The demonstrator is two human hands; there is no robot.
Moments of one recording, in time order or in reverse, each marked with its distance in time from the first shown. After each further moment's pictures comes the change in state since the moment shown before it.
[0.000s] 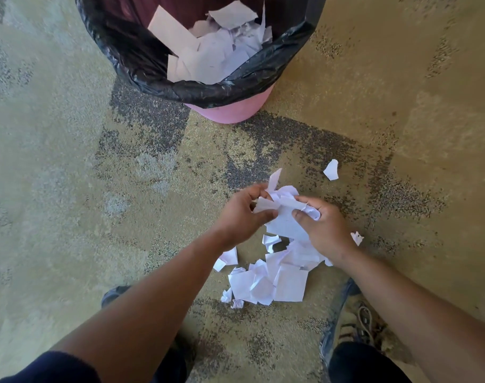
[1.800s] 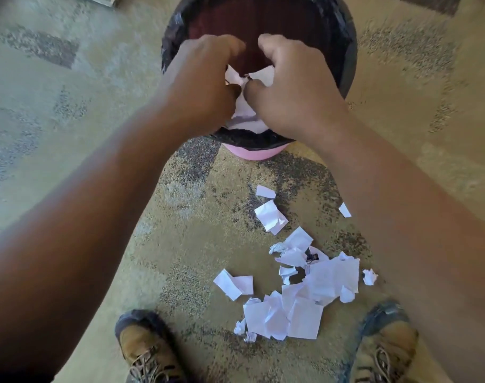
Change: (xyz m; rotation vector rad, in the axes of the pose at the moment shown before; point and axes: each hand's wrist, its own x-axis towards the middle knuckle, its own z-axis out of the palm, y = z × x) left_hand -0.002 0.244 -0.167 0.938 0.510 0.569; right_hand 0.029 -0.309 0.020 -0.522 0.251 -0.787
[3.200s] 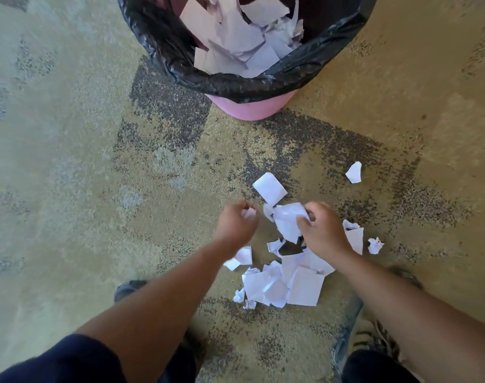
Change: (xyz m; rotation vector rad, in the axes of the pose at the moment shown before) left_hand -0.214 -0.008 0.239 -0.691 -0.450 -0.926; right_hand -0.247 0.181 0.136 0.119 -0.367 0.662
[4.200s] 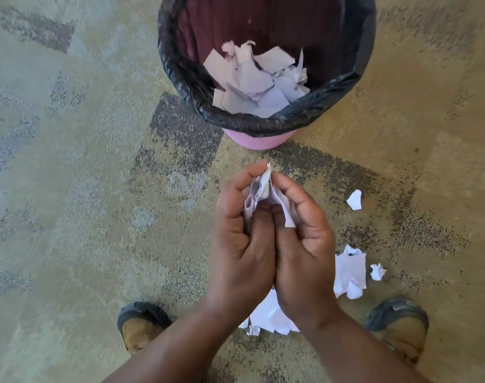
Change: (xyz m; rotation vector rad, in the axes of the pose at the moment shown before) left_hand -0.136 0.114 -0.051 -0.456 0.229 0.675; right_hand -0.099 -0.184 -0.033 1.129 0.189 -0.302
